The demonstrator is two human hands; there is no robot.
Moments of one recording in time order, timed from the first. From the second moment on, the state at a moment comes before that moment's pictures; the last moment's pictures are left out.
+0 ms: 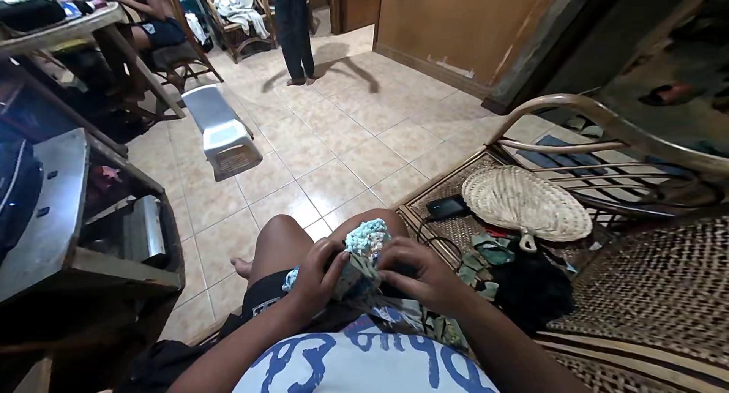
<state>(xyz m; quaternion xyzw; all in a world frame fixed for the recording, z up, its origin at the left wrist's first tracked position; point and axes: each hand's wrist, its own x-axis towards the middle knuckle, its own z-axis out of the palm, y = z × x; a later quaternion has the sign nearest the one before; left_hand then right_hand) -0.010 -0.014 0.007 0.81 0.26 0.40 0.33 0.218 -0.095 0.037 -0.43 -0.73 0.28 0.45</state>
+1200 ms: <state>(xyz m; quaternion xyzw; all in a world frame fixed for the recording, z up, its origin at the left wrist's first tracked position) -0.010 -0.017 0.000 0.79 0.23 0.47 0.33 0.207 -0.096 0.037 -0.50 -0.73 0.20 0.42</state>
